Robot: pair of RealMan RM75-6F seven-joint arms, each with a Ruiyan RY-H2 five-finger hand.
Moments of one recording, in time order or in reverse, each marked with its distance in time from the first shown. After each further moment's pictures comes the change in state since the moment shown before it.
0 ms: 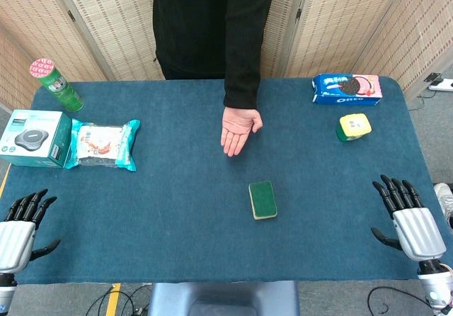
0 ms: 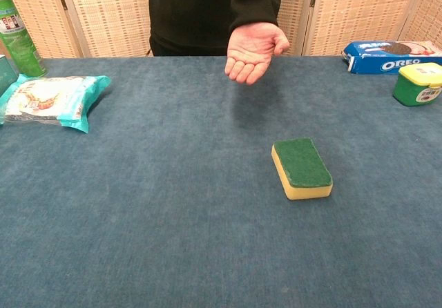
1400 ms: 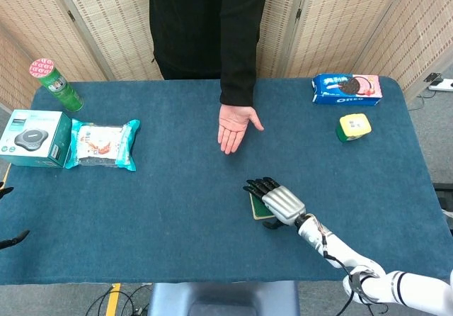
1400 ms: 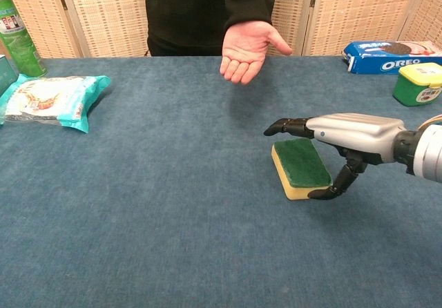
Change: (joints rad) left arm -0.004 0.105 -0.062 0.060 -0.186 -0.109 -0.355; right arm 0.542 -0.383 0.105 0.098 0.152 -0.695 -0.039
